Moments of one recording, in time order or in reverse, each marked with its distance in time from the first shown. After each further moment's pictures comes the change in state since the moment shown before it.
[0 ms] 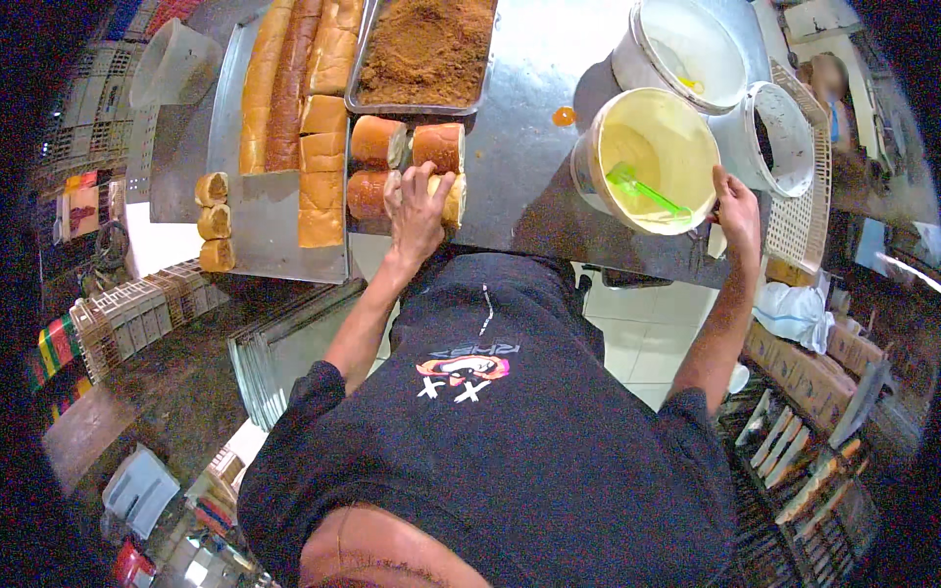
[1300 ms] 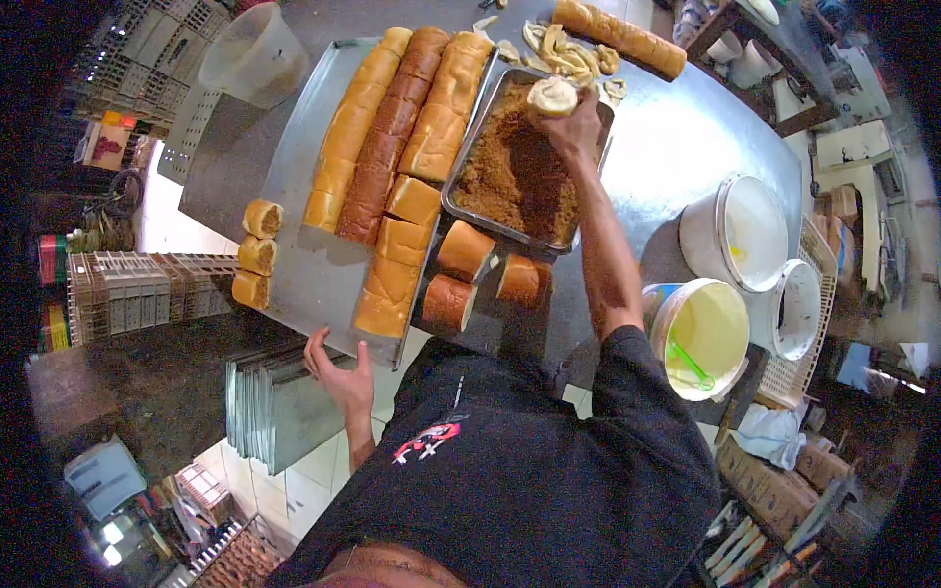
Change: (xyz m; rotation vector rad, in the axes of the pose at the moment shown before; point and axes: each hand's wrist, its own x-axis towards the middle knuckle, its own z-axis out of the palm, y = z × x) left_hand -0.107 -0.108 -0.111 -0.215 0.424 -0.992; right_hand 0.154 -0.306 0.394 0.011 0.281 -0.751
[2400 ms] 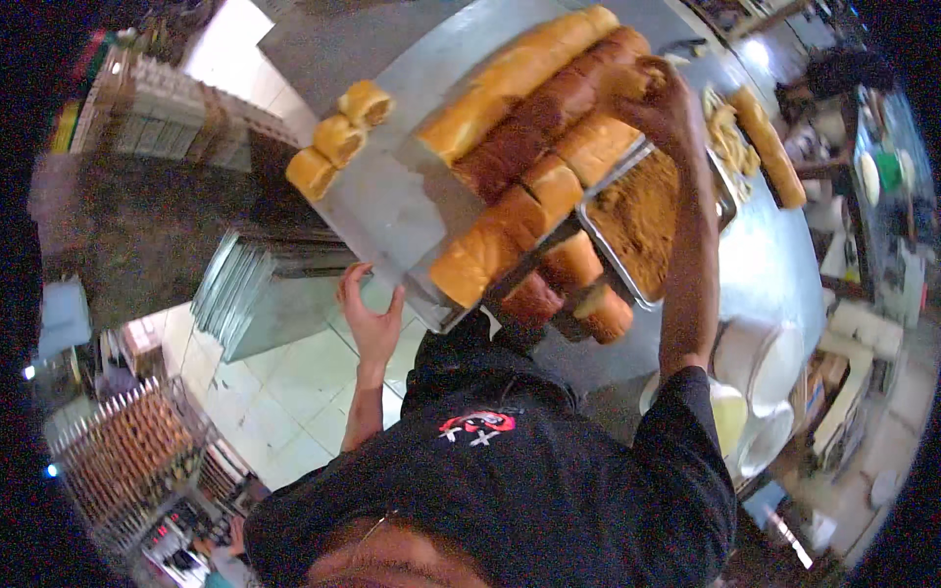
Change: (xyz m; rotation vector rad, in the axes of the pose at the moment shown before) left_hand 0.009 -0.075 0.002 -0.235 0.087 -0.270; right_hand 0.036 -0.200 0.059 0.260 -0.680 -0.559
